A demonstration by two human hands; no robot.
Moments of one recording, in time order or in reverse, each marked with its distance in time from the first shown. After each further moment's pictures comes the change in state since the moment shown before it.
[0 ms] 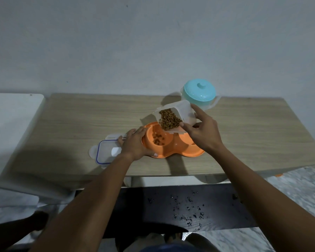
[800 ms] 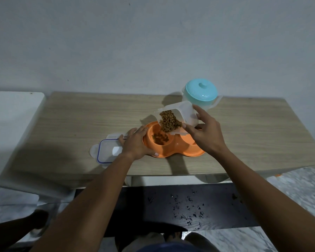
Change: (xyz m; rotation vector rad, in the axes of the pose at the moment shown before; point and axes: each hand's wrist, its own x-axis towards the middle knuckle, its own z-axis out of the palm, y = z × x) left_hand -0.001 0.000 -0.002 0.014 -0.005 -0.010; right_hand -0.004 0.001 -0.001 0.011 -0.011 -0.023
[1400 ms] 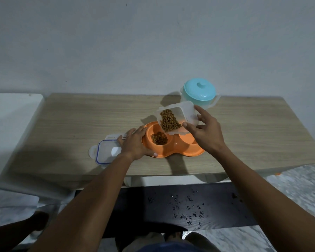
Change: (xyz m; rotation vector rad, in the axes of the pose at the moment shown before) left_hand -0.001 0.003 -0.001 0.033 -0.015 -0.012; right_hand 0.003 0.011 -0.001 0.104 0.013 0.049
